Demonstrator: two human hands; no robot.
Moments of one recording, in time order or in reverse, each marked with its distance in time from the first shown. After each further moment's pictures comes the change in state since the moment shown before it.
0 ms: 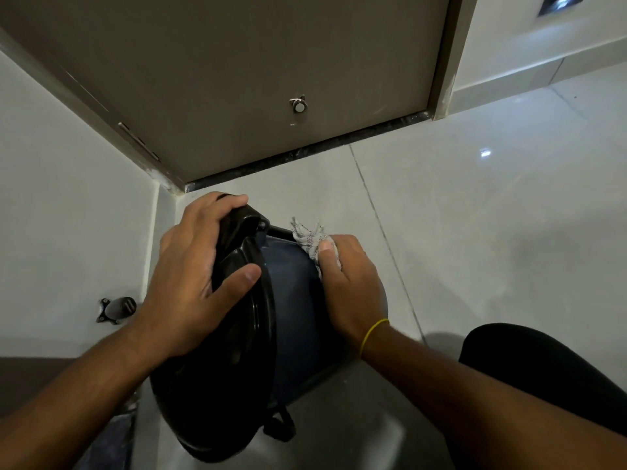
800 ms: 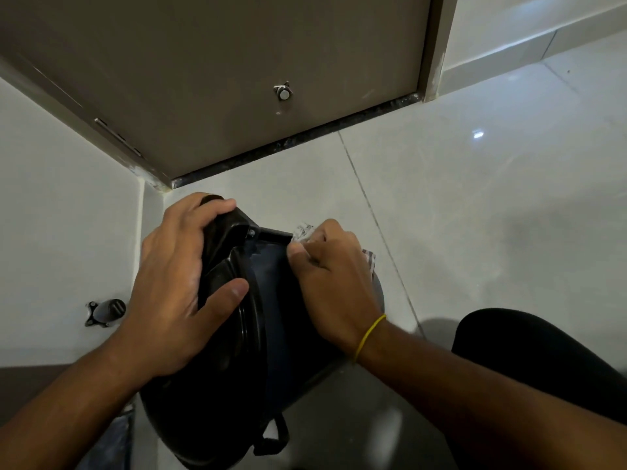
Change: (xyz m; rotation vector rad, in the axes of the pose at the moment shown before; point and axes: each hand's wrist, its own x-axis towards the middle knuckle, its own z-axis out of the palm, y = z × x) left_hand -0.005 0.008 0.005 -0.001 -0.011 0.085; right_hand -0.010 -0.027 -0.012 -0.112 -0.063 -0.049
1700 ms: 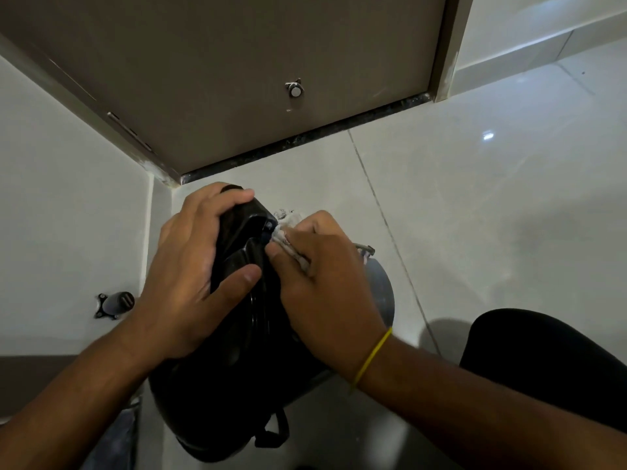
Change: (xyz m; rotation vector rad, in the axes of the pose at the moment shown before) left_hand 0.003 -0.008 -0.002 -0.026 -0.012 0.010; right_hand -0.019 -0.033 0.005 0.095 -0.031 -0.216
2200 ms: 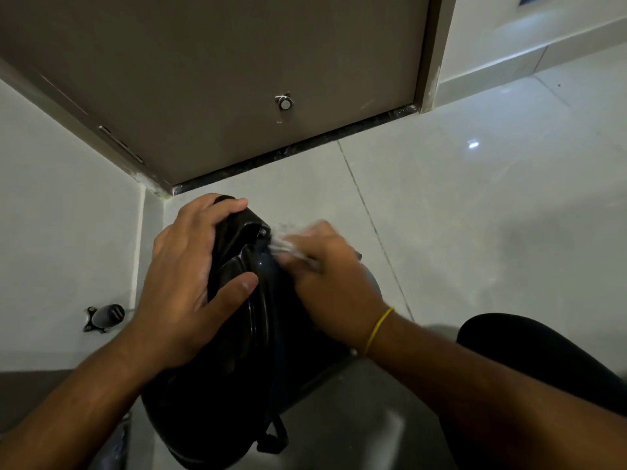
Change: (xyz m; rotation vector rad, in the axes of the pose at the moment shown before) left_hand 0.004 0.004 0.006 0.030 0.027 0.000; right_hand 0.019 0.023 -0.017 0.034 -0.105 0.148
